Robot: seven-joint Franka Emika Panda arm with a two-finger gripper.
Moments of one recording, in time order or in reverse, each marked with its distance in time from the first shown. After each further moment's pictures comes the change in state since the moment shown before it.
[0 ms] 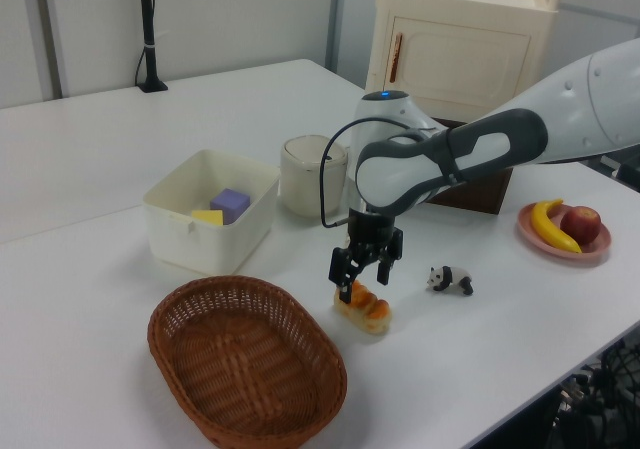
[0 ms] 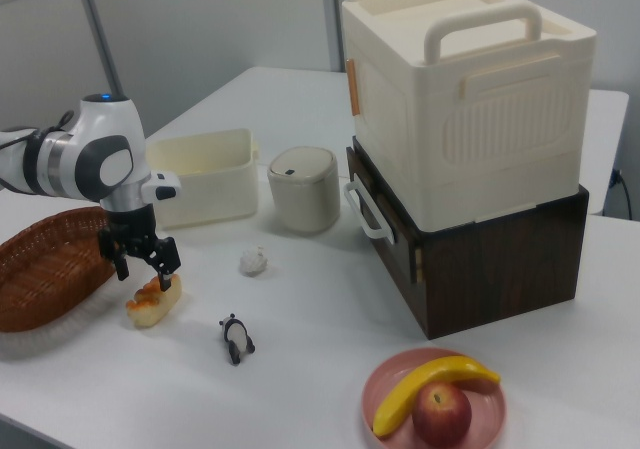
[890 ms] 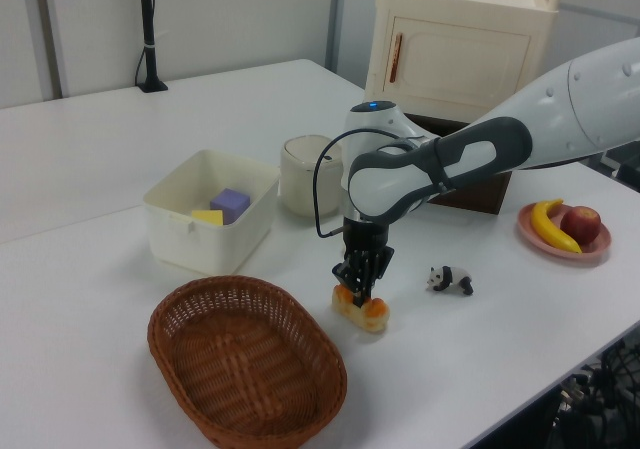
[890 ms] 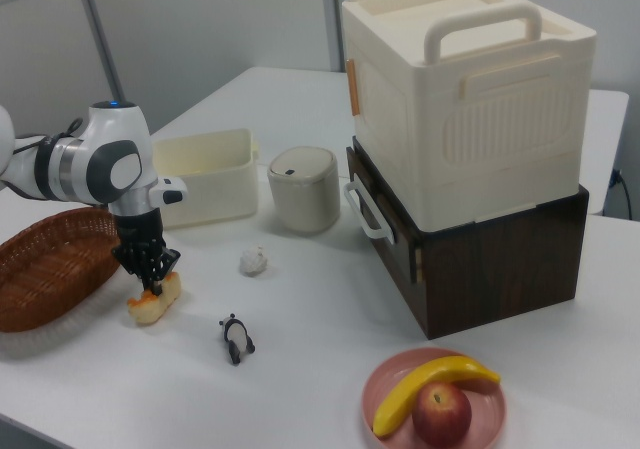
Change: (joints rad) arm 0.001 0.060 0.000 0.035 -0.043 0.000 0.000
